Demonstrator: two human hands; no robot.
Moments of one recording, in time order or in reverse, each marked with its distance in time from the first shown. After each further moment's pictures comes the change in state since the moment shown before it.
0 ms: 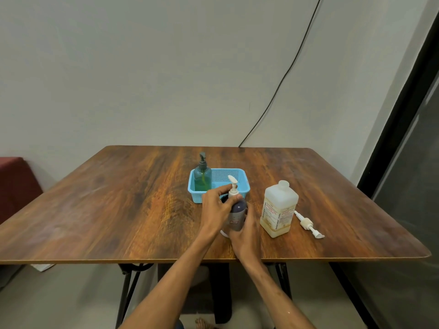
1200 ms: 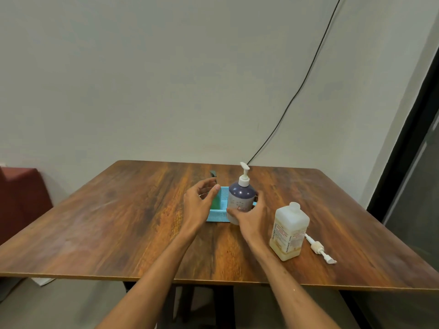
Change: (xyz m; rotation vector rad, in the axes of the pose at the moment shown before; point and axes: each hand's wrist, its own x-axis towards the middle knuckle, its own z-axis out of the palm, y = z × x) left_hand 0.050 -0.004 -0.066 0.003 0.152 -0.029; right_hand 0.071 -0.049 0.011 0.044 0.084 0.024
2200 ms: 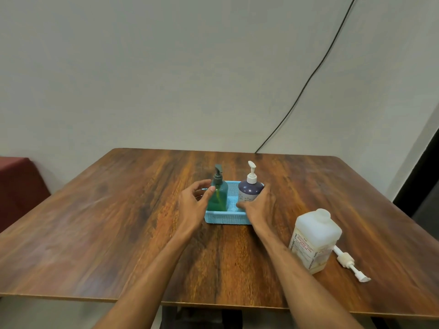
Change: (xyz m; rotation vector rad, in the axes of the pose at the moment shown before) left_hand 0.042 -0.064 0.005 0.073 0.020 -0.082; right_hand 0.081 0.045 0.048 -0.261 -0.074 0.138
